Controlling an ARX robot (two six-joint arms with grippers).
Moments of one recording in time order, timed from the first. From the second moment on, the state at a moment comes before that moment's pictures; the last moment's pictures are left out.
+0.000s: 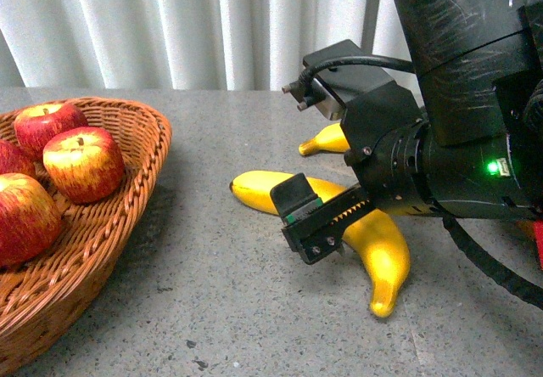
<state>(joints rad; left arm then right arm) 0.00 0.01 0.02 0.00 0.00 0.00 0.50 1.85 0.96 0.26 0.05 -0.18</state>
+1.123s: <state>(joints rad) 0.00 0.01 0.02 0.00 0.00 0.00 0.18 1.55 0.95 0.32 -0.29 0.06</state>
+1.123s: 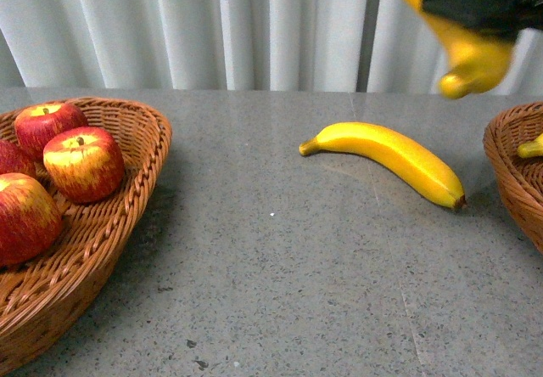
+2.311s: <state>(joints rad) 0.00 0.01 0.02 0.00 0.00 0.00 -0.22 1.26 0.78 0.16 -0.52 -0.29</state>
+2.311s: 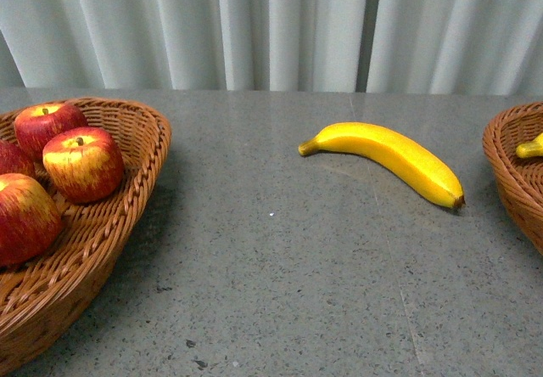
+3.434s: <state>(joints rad) 0.00 0.01 0.02 0.00 0.00 0.00 0.21 2.12 1.56 -0.22 -0.25 -0.41</state>
